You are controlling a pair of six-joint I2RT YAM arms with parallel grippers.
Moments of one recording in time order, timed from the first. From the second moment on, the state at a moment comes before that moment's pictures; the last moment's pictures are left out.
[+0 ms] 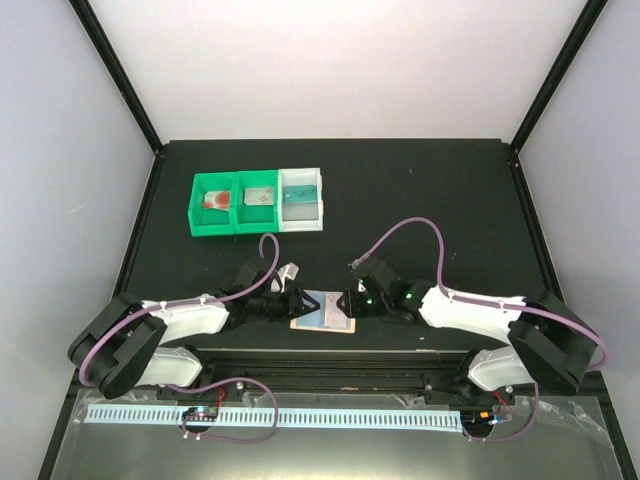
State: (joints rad) left arm -0.63 1.30 0.33 0.22 0.59 -0.90; right arm 0.92 1.34 0.61 -0.14 -0.14 0.79
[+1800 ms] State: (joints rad) left arm -0.72 1.44 0.34 0.36 0.51 -1.00; right arm 0.93 1.43 0.58 -0.09 -0.13 0.78
